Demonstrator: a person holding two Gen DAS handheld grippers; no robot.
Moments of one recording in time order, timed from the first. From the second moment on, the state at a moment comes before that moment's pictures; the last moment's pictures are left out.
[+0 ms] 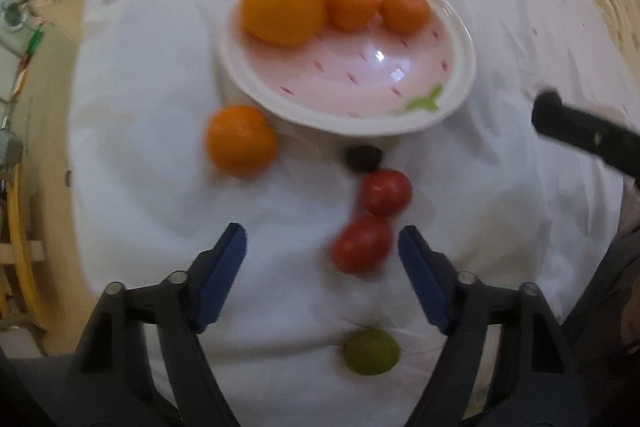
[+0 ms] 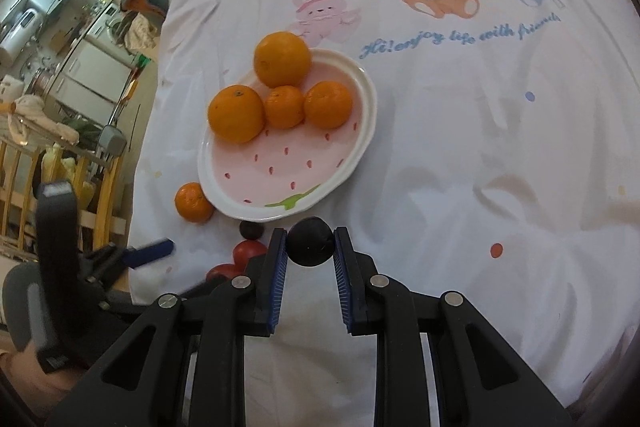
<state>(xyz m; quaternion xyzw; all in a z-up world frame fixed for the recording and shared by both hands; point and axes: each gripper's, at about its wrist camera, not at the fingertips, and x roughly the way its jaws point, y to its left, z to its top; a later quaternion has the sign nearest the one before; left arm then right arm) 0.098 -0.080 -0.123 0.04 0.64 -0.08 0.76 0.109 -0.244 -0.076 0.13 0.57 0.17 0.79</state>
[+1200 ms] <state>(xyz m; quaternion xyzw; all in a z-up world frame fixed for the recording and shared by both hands) 0.085 0.015 -0.032 -0.09 0.55 -0.01 0.83 0.107 -0.253 -0.040 0.20 0.52 0.23 0.80</state>
